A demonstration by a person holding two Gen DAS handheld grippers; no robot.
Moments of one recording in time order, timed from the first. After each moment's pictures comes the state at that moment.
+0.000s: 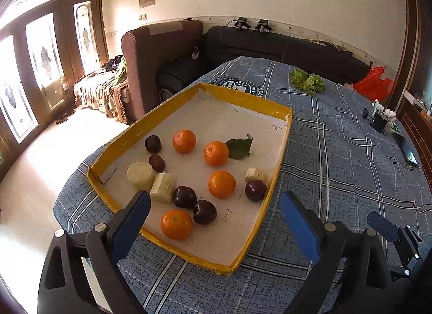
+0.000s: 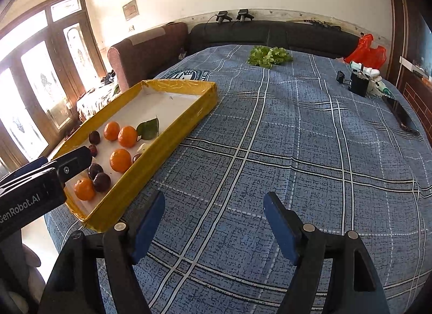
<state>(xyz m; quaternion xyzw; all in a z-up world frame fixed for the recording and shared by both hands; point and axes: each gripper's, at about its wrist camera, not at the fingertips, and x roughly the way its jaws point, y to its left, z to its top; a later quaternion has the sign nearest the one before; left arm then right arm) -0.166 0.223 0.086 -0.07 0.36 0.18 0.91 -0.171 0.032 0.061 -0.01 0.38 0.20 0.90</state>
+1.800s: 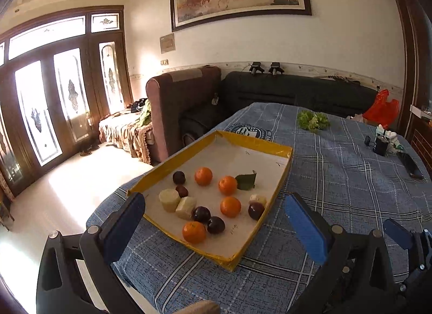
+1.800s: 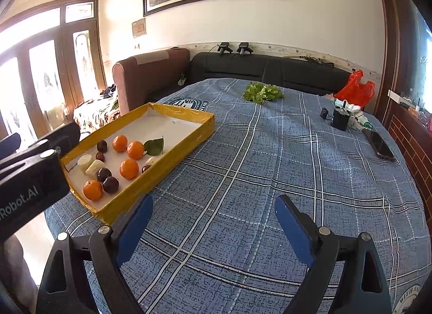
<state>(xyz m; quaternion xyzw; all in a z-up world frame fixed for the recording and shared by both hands) -0.215 0.180 0.113 -0.03 0.25 0.24 0.94 -0.223 0.021 0.088 -0.05 0.29 0.18 0.94</state>
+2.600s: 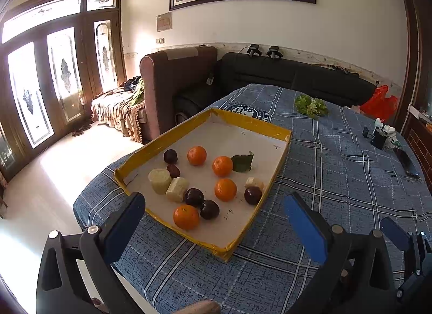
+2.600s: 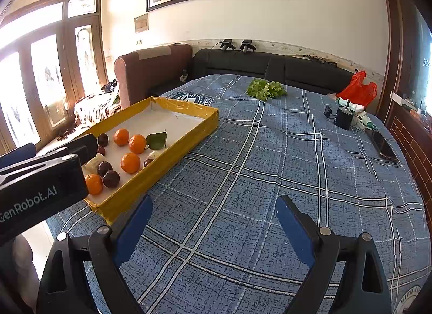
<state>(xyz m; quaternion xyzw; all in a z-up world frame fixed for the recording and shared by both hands) -0.209 0.191 0.104 -0.06 0.29 0.23 0.93 -0.222 0.028 0.082 -0.06 0.30 0.19 0.93</state>
